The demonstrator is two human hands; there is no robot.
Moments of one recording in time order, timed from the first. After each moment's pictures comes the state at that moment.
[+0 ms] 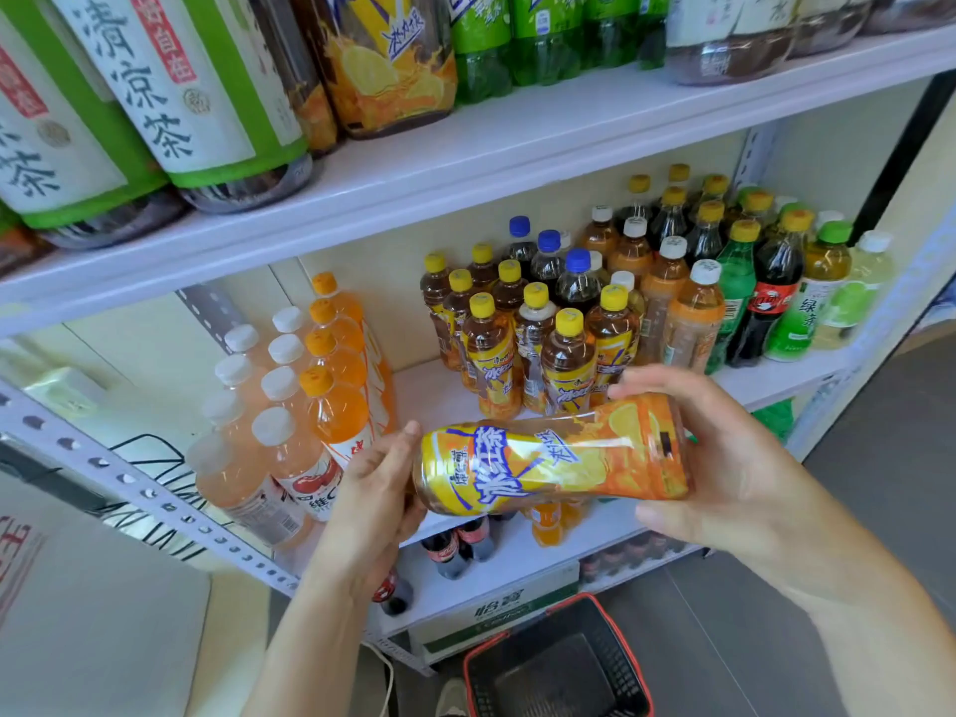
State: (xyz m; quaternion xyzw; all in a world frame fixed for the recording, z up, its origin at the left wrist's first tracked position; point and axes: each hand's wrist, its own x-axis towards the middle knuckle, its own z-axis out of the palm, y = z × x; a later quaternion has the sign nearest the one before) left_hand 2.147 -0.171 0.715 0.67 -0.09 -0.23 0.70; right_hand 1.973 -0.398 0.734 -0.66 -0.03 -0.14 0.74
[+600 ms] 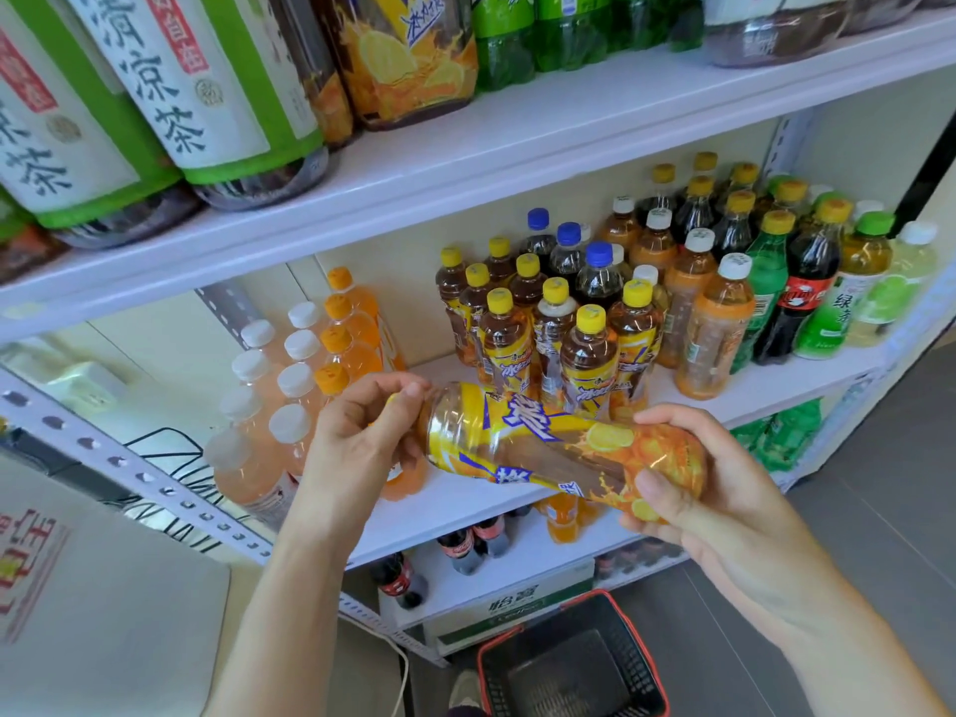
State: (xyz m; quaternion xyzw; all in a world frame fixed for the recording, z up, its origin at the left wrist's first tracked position) left_hand 2.170 -0.164 0.753 0.72 -0.22 -0.11 0.64; right_hand 1.983 -0.371 0.715 -0.57 0.12 -0.16 0.80
